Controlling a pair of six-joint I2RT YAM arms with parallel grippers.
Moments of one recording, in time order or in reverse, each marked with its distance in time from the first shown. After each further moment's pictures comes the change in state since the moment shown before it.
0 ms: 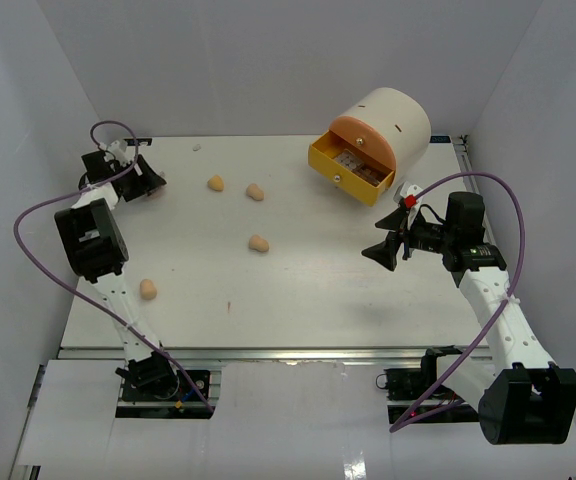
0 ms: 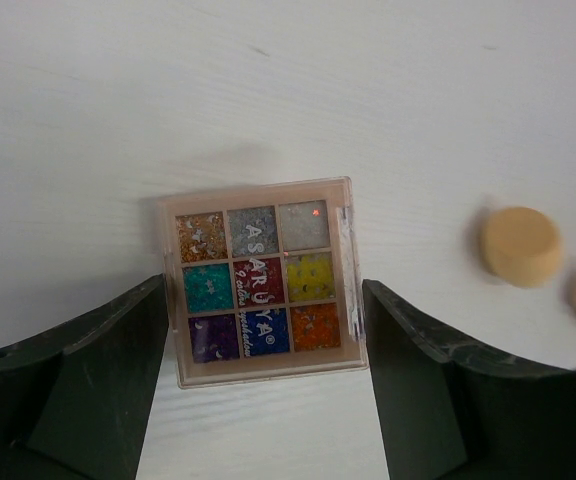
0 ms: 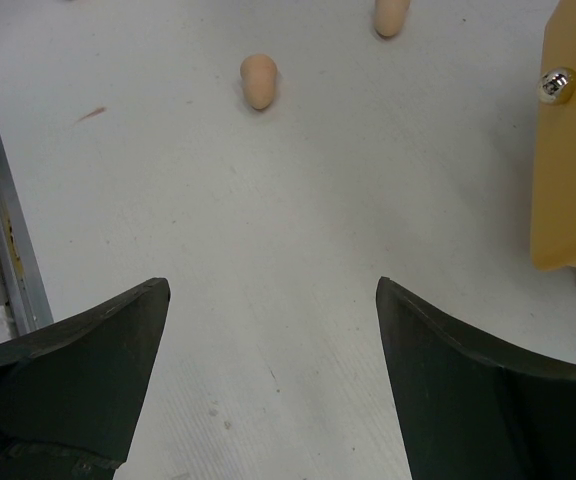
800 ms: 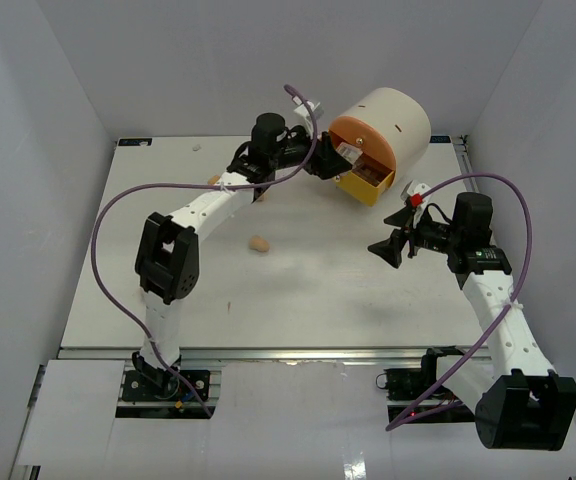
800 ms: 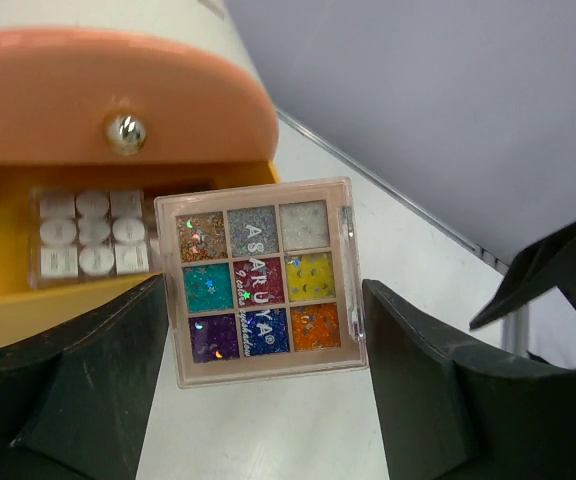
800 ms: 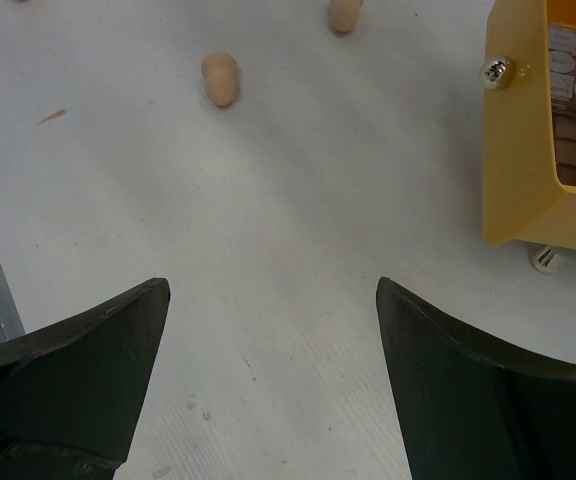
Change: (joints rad) left arm -0.895 -0.200 0.132 0.246 0.000 -0.083; right arm -0.040 -0.027 0.000 0.001 0.037 -0.004
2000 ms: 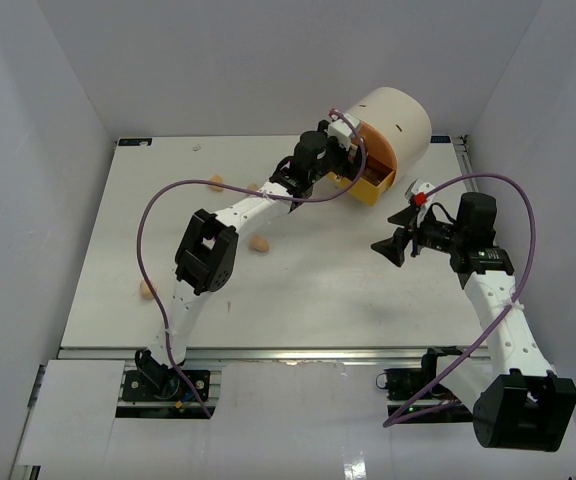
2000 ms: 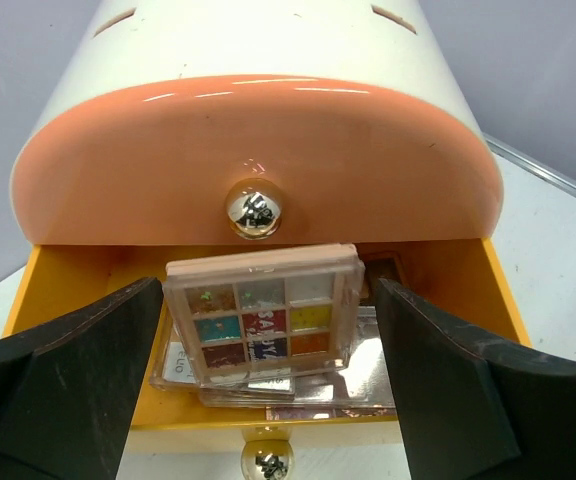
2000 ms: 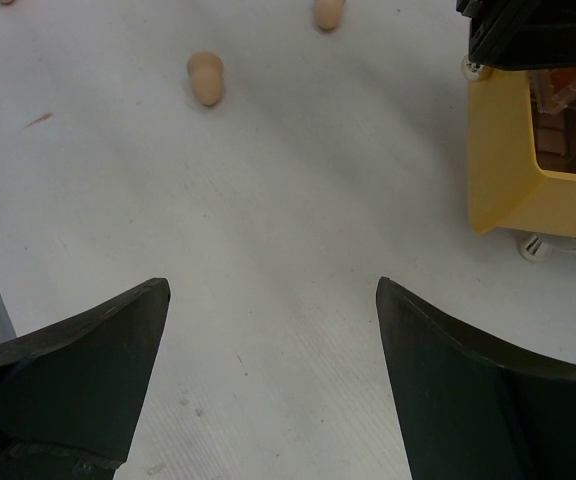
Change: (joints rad) left arm -0.138 0.271 0.209 0.106 -0.520 0.333; right arm -0.028 -0.002 0.000 0.000 -0.005 0.000
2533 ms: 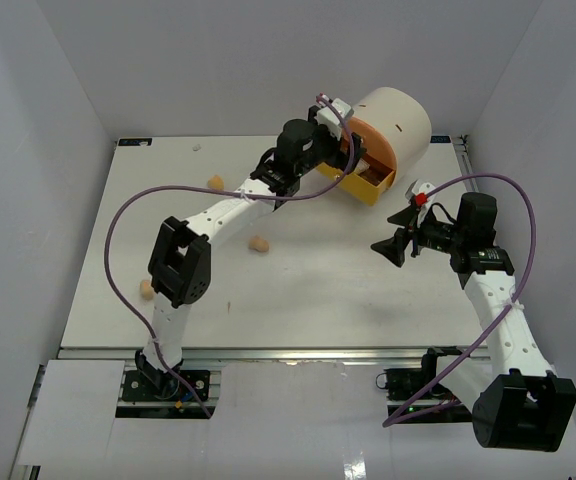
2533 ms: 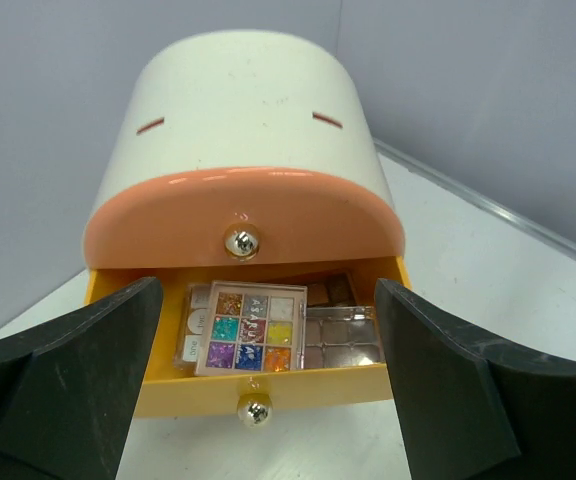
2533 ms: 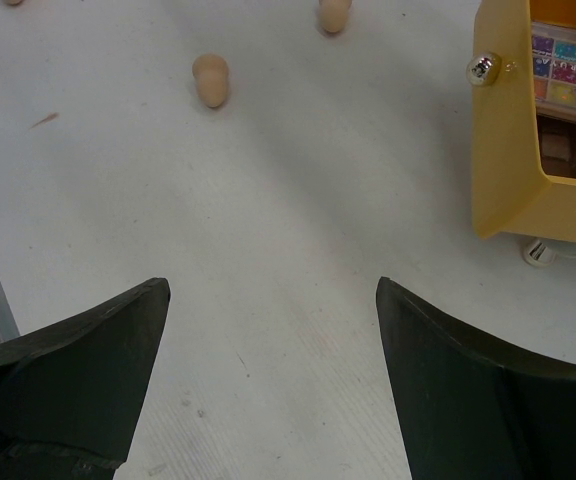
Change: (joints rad) left arm 0.000 -0.206 -0.115 -0.027 0.039 -0.007; right arm -0.008 0.000 0.000 0.000 -0.014 -0.003
